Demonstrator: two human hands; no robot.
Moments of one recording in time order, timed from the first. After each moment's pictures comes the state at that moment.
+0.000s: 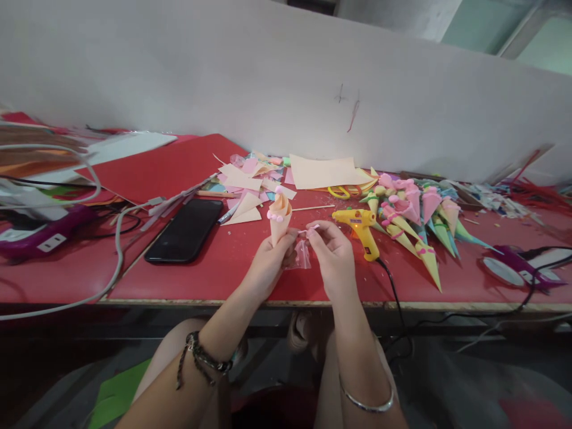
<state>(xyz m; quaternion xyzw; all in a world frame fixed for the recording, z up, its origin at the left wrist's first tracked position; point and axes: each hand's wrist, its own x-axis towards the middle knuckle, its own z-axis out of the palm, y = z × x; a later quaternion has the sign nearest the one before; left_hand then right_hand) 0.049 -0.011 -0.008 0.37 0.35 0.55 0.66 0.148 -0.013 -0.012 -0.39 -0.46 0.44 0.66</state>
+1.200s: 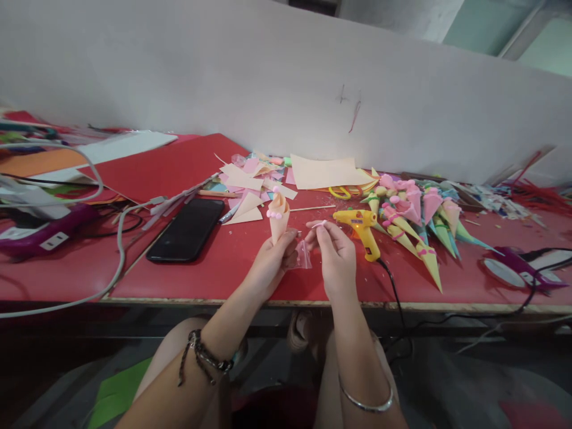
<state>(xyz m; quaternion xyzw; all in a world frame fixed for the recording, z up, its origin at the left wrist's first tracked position) 0.048 -0.009 -0.011 0.33 0.33 0.54 0.70 0.148 -0.017 -0.008 -0.42 -0.50 0.38 0.66</state>
